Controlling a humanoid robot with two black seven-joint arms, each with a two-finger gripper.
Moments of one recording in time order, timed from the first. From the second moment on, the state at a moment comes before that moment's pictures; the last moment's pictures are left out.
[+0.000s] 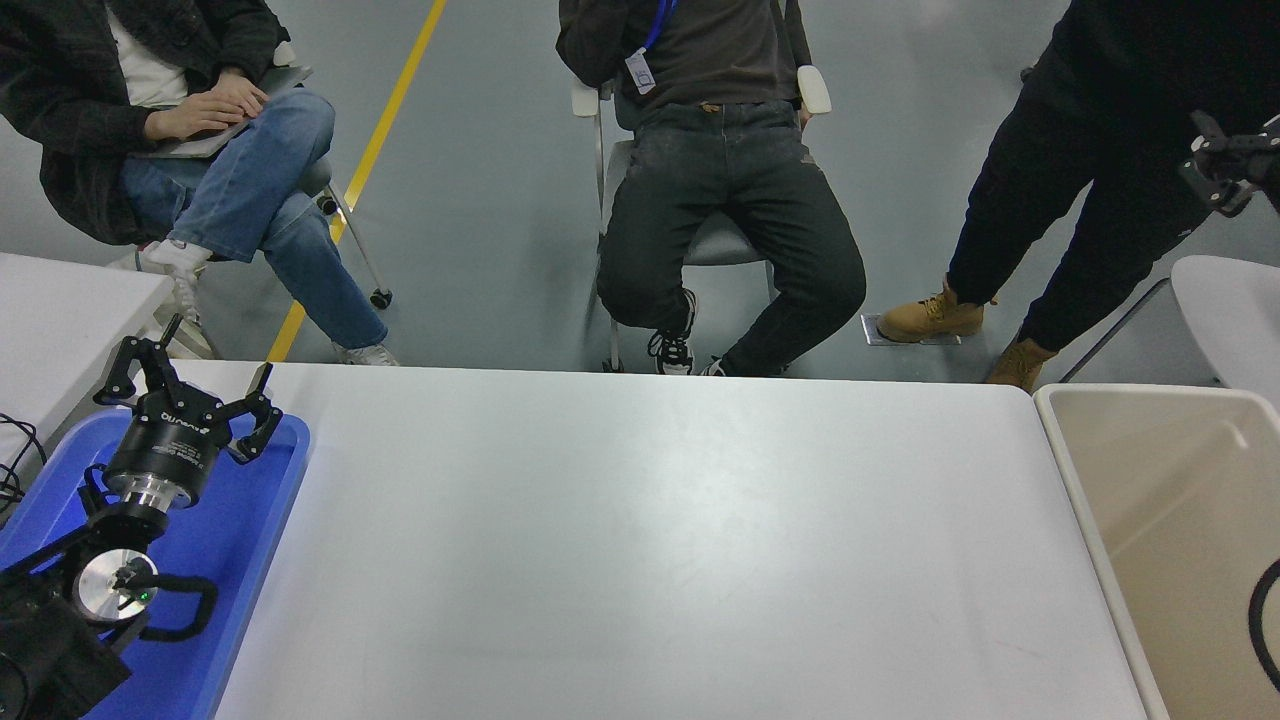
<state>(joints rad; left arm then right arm) -0.56 0.46 -0.57 -0.39 -0.23 -0.70 -0.60 0.86 -0.60 0.91 0.65 0.06 0.15 0.18</state>
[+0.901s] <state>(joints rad) -0.56 0.46 -0.57 -0.39 -0.23 -0.70 -0.60 0.54 -0.35 0.93 0.64 -0.12 0.21 0.42</state>
